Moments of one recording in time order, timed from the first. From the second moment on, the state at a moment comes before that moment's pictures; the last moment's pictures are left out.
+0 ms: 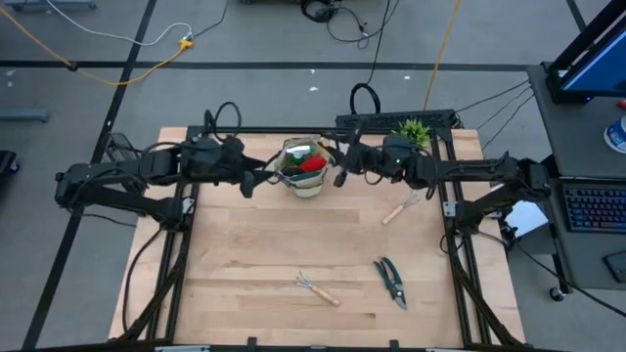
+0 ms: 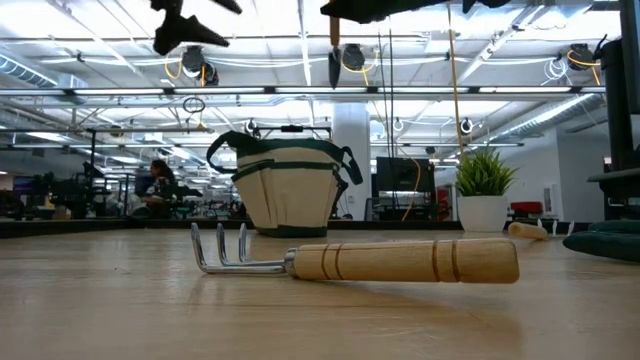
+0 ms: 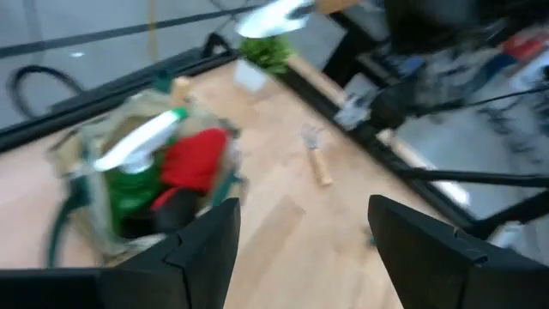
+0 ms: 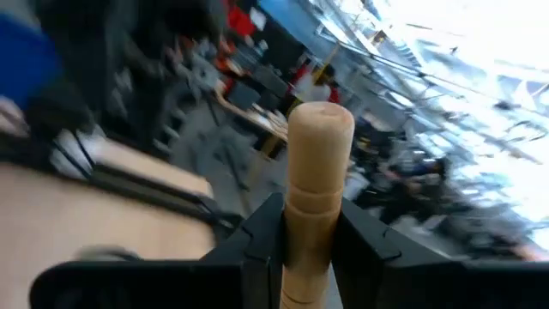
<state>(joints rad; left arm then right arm) 0.13 0.96 0.99 -0.45 -0.14 -0.60 -0.16 1.39 1.05 0.44 0.23 -0.64</state>
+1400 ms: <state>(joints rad) 0.11 0.95 0.99 -0.71 -0.60 -0.46 -0.43 1.64 1.23 0.42 0.08 0.22</state>
